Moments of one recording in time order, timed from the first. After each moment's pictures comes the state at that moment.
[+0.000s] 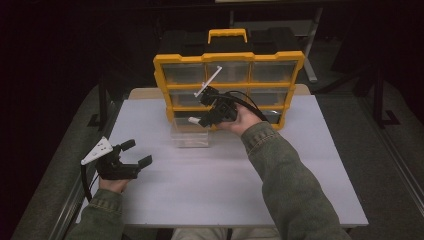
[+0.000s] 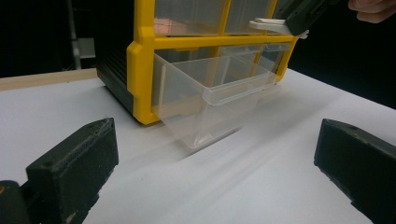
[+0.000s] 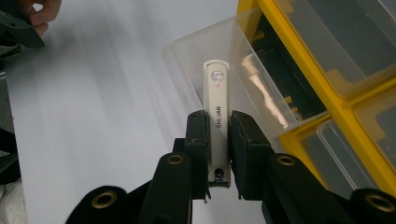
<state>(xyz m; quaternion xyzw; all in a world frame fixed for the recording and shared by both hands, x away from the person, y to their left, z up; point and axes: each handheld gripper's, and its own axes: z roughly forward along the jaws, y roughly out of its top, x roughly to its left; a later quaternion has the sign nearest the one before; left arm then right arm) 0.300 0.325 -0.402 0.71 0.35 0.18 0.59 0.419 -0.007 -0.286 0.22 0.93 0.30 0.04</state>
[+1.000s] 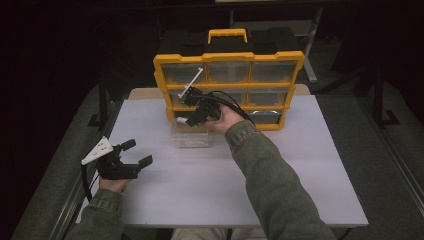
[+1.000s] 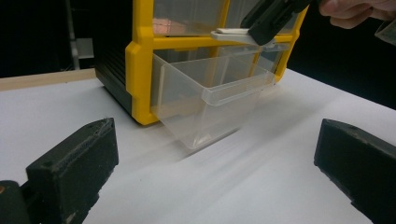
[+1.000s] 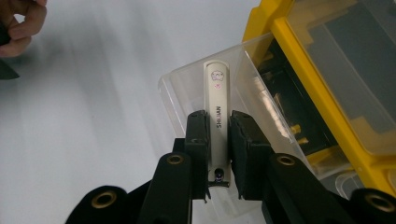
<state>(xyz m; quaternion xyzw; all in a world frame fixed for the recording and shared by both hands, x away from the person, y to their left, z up) 0.301 0.324 -0.403 0.71 0.35 0.18 0.59 0.433 0.034 -0.298 0.21 0.93 0.29 0.05</state>
